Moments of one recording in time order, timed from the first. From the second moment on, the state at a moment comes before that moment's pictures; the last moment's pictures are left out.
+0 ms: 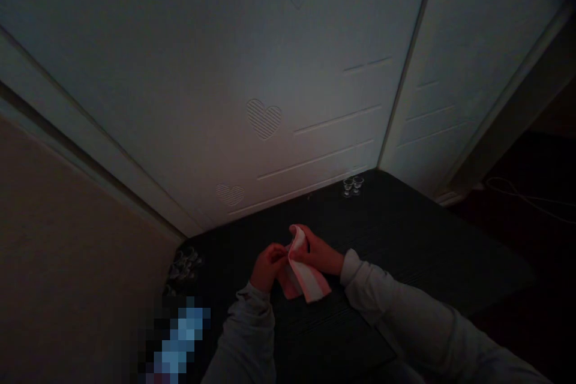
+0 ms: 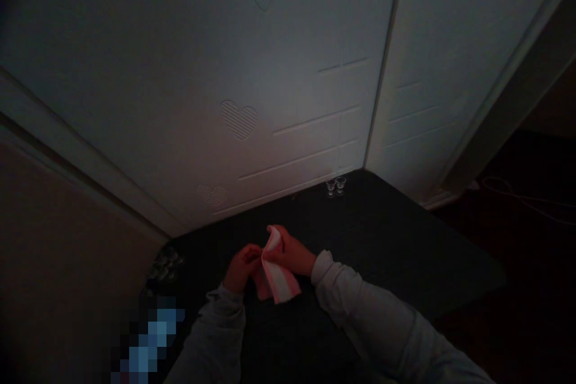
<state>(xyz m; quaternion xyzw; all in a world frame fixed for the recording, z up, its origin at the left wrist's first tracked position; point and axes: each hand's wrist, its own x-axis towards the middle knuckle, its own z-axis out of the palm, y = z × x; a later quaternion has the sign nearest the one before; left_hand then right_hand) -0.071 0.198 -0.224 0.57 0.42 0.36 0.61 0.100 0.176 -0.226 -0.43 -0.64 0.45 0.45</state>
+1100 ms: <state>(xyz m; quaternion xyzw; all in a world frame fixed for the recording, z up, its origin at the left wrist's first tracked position) -0.069 0.196 -0.218 0.58 0.42 0.35 0.60 0.100 0.172 -0.220 -0.51 -0.62 0.40 0.44</state>
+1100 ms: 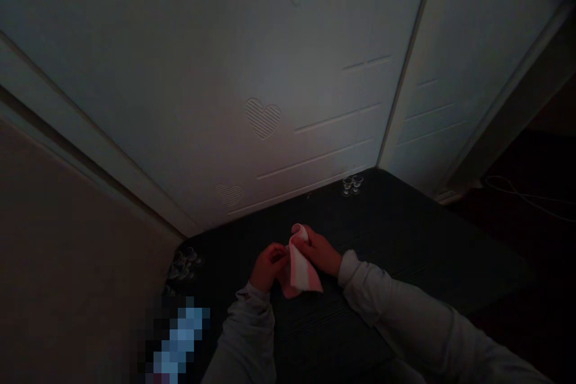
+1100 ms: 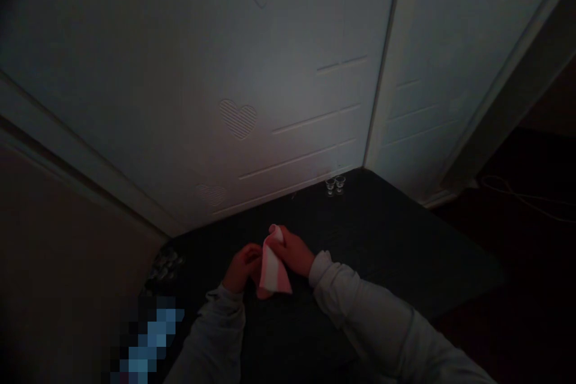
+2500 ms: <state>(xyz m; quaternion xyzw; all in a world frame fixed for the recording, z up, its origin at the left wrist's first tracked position) -0.069 0.199 -0.227 0.54 0.43 0.40 0.60 0.101 0.182 -0.228 -0.47 -0.49 0.50 0.55</state>
